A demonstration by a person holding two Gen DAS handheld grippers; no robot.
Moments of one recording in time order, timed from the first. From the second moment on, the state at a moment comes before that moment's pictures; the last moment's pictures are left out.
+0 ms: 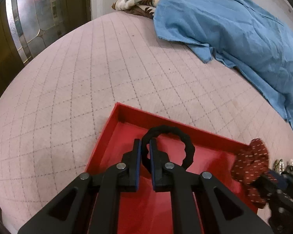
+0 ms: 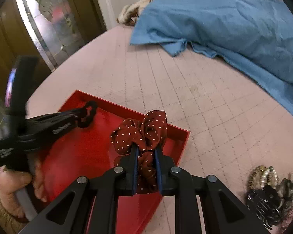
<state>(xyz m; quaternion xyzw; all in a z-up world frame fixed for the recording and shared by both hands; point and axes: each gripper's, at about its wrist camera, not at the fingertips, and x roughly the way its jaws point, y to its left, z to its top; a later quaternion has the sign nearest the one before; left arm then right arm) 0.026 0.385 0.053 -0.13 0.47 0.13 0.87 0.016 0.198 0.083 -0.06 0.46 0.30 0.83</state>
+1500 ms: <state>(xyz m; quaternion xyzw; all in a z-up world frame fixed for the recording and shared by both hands) -0.077 0.201 0.143 0.00 0.35 -0.01 0.94 -0.088 -0.151 0.098 0.05 0.42 0.08 0.90</state>
